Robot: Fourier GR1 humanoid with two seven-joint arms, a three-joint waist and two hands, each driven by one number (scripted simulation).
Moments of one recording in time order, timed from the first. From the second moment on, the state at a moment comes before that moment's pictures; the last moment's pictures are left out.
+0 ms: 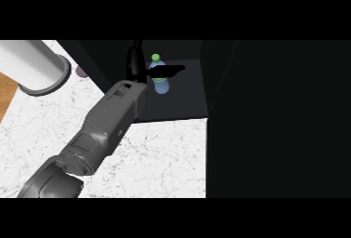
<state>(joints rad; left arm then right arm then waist) -1.16 0.04 -0.06 -0.15 0.29 0.61 -0.56 0.52 -0.07 0.22 -2.06 -0.30 0.35 -0.18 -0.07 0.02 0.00</state>
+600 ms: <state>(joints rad) -1.08 0.00 -0.04 -0.29 0.32 0.37 -0.71 0.55 -0.07 0.22 -2.09 -0.27 0.33 -0.18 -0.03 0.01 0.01</state>
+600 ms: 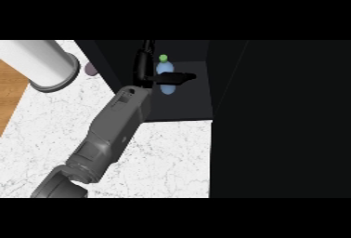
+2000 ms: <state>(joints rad) -0.32 0.06 -0.41 -1.44 0.41 0.36 -0.38 0.63 -0.06 0.28 -2.16 -0.23 0.28 -0.16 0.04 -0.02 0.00</state>
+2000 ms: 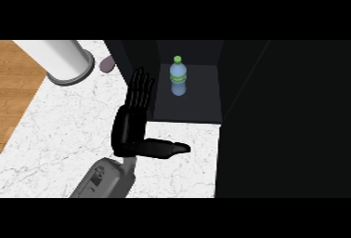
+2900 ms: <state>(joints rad) 0.34 0.35 -0.46 -2.20 0.42 0.35 -0.35 0.61 -0.25 0.41 -2.30 -0.05 0.44 -0.12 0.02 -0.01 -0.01</state>
